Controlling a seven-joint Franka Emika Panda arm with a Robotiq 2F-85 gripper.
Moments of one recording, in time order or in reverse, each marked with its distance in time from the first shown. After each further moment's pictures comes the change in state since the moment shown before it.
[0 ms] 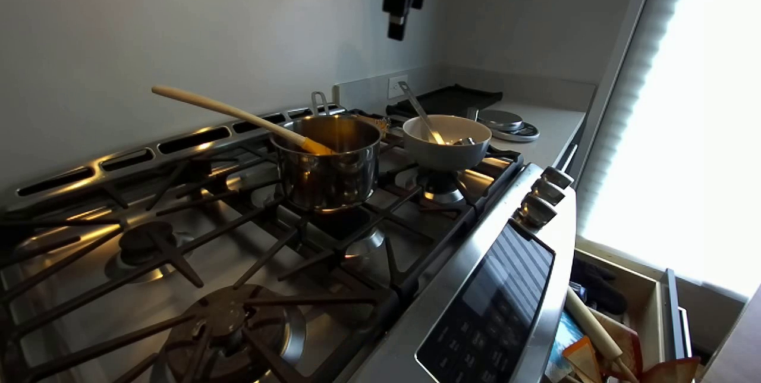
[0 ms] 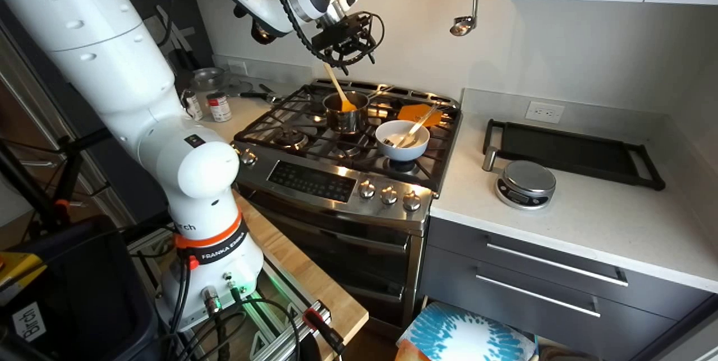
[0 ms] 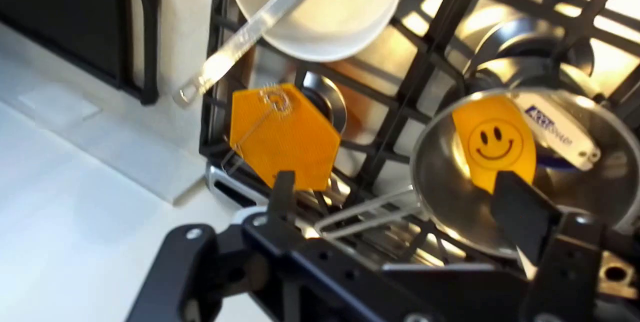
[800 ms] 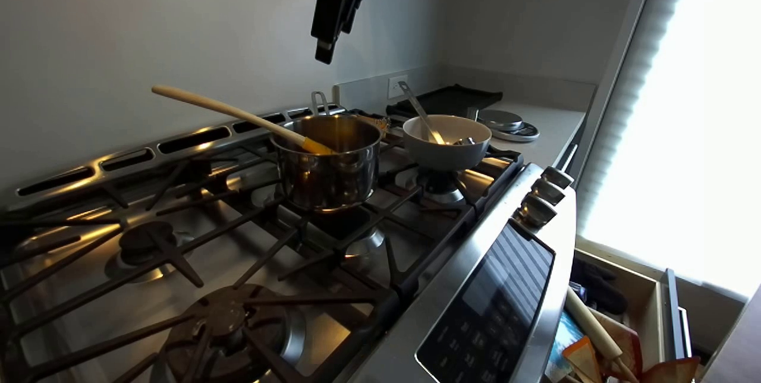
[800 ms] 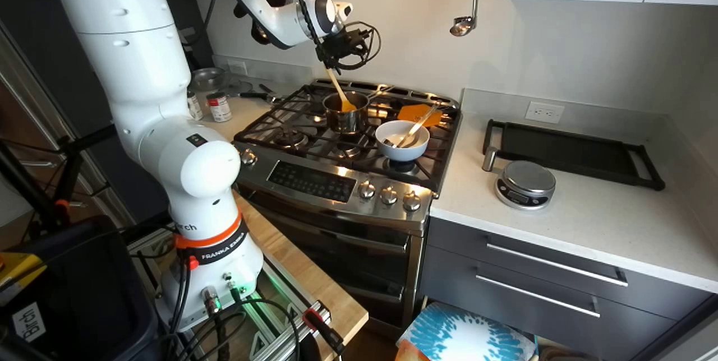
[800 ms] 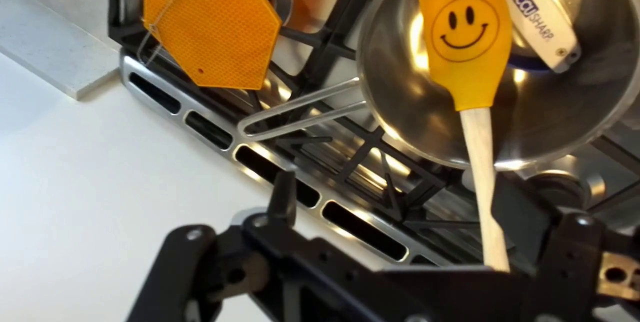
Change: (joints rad) arm 0.031 0.196 0.026 0.083 0.081 0.253 -0.117
